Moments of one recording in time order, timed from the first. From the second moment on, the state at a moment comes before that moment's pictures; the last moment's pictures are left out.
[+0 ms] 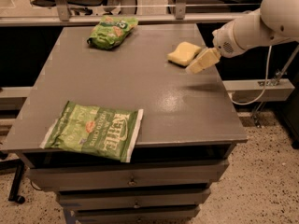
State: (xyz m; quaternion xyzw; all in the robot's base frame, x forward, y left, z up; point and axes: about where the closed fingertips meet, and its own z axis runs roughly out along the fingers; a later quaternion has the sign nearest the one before) arm 0.692 -0.172 0.883 -0.46 0.79 0.08 0.40
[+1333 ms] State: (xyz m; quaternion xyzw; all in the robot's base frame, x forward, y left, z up) arm 0.736 -0.136 0.858 -0.42 0.78 0.11 0.45
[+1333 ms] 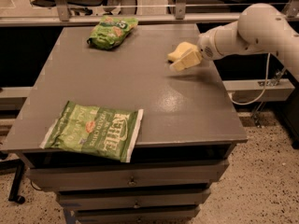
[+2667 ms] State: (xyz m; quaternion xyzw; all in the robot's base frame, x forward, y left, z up) arm 0.777 -0.147 0.847 -0.37 0.79 0.10 0.48
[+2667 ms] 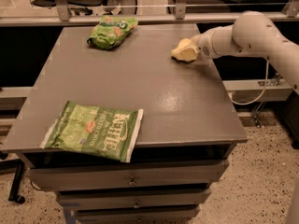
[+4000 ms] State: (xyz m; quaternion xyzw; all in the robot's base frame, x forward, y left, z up) arm 0.757 -0.099 0.913 -0.45 0.72 0.11 0.51
